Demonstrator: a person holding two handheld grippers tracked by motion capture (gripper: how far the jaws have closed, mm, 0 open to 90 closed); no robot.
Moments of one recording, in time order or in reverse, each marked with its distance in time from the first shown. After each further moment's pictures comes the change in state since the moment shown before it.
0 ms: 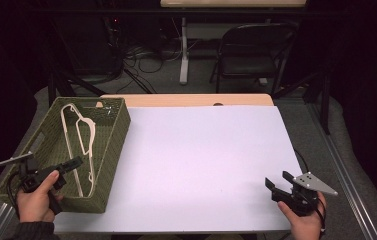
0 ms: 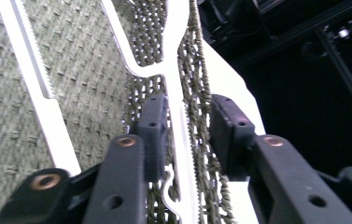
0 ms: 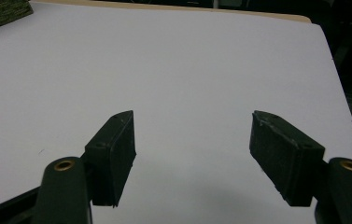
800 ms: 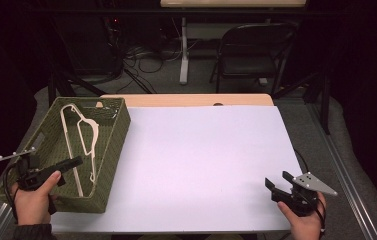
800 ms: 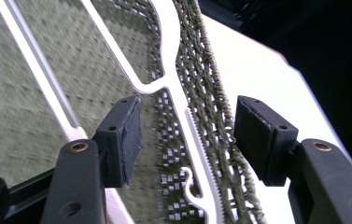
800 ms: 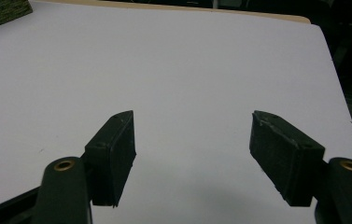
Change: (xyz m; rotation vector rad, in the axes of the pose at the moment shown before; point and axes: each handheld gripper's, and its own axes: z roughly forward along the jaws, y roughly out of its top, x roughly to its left) left arm -0.025 0.004 -0.006 0.021 0.162 0.297; right arm 0.001 0.000 -0.001 0.003 -0.005 -0.005
